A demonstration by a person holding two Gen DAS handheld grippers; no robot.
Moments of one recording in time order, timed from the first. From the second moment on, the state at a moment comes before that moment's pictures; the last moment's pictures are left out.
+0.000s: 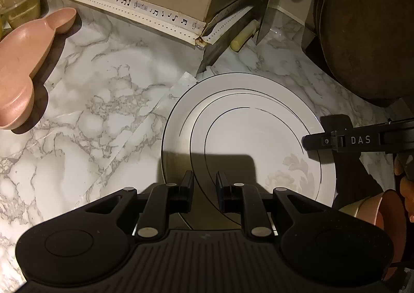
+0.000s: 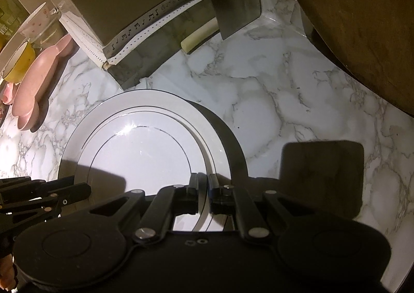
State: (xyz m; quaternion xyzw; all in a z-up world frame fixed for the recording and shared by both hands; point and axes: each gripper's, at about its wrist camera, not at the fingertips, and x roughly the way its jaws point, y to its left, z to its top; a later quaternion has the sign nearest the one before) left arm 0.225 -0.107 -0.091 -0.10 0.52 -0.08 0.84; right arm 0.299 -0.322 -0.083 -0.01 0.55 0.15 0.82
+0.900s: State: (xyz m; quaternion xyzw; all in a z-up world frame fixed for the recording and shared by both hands) left arm 0.181 -0.053 -0.037 -0.09 0.45 -0.06 0.89; right arm 0.246 -0.272 0.002 -0.01 0.43 0.20 0.88
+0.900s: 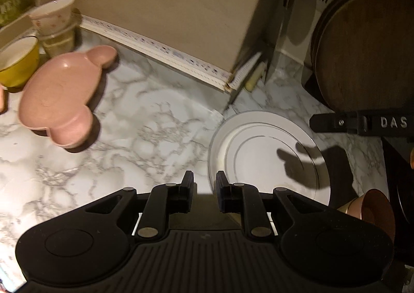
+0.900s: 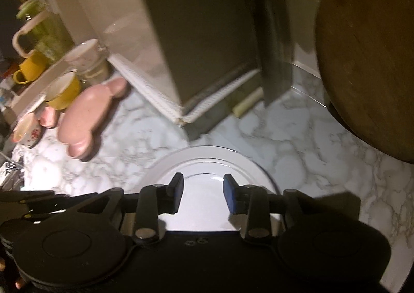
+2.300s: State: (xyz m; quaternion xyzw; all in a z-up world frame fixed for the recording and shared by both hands) left arm 0.135 0.121 -0.018 -0.11 0.36 0.11 0.92; right arm 0.185 -0.112 0.005 -0.06 0.32 0.24 0.92
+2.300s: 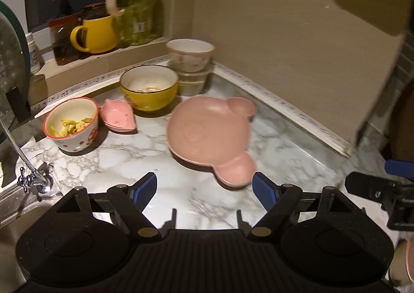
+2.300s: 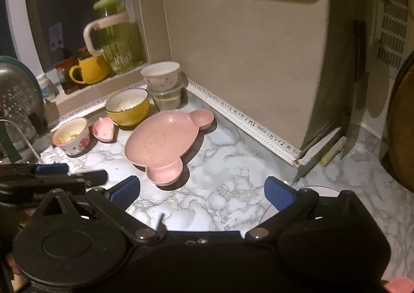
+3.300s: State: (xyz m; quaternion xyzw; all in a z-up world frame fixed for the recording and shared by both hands) left arm 0.306 0.200 -0.112 -0.14 0.45 0.20 0.86; right arm 0.356 -0.008 -0.090 -0.08 0.45 0.23 0.86
